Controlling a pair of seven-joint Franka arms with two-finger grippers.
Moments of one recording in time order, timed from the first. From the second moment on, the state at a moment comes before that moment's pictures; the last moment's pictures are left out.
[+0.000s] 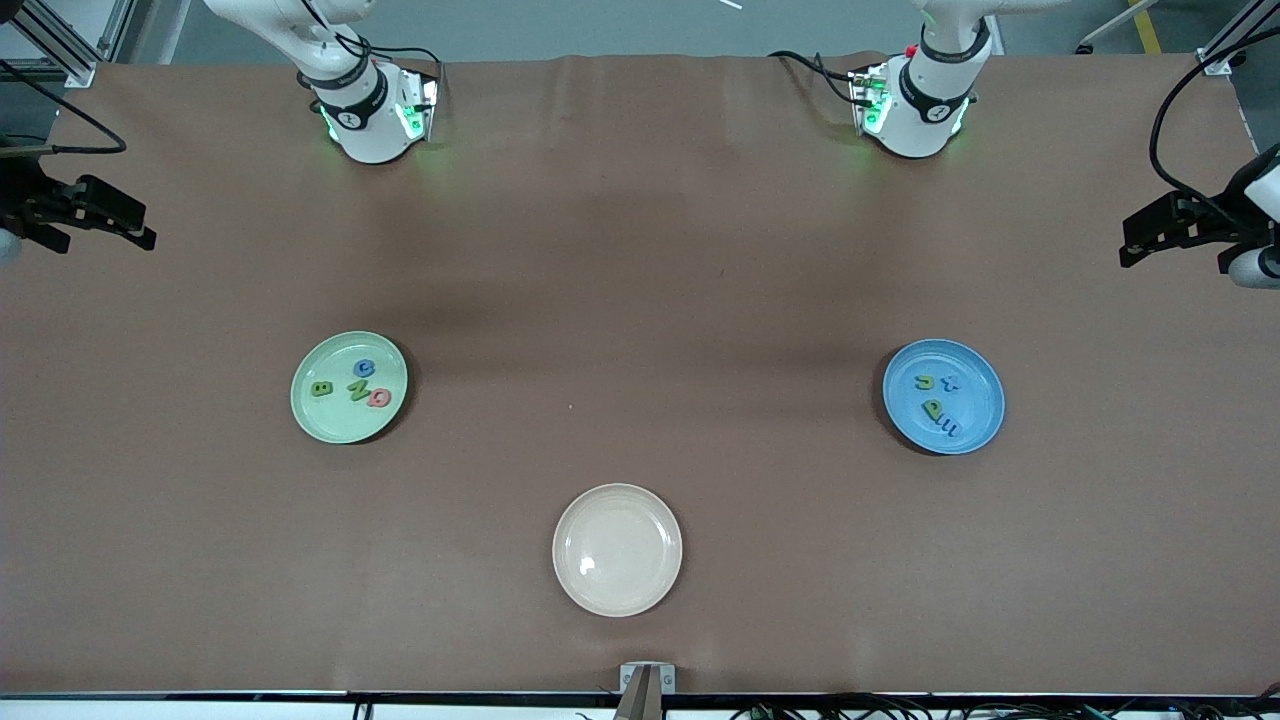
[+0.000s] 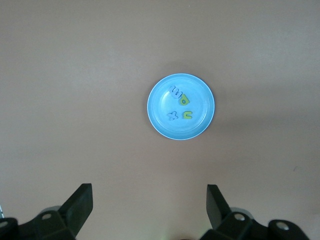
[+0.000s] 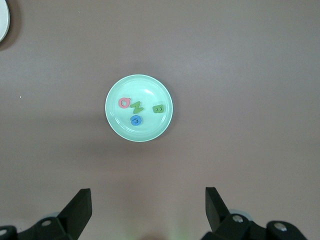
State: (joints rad) left arm 0.02 0.03 -0.04 -1.49 0.04 1.49 0.10; right arm -0.01 -0.10 -0.06 -1.69 0.01 1.54 -0.09
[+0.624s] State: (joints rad) left arm 0.04 0.01 -0.03 -1.51 0.02 1.50 0.10; right arm -0.01 -0.10 -0.06 -1.69 0.01 1.54 -0.09
